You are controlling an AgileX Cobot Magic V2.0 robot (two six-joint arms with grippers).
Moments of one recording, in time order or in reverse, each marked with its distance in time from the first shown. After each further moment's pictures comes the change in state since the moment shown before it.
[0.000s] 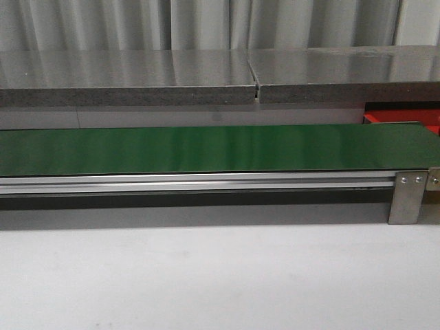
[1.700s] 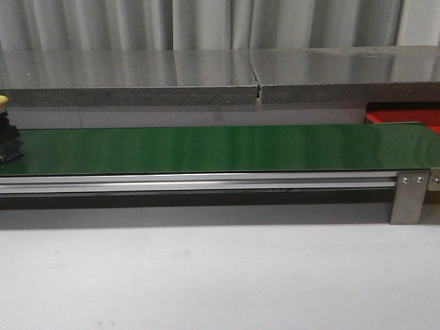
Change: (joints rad) left arm -0.056 -0.184 0.035 0.018 -0.055 0.112; right arm 0.000 0.000 0.000 0.000 0.000 0.000
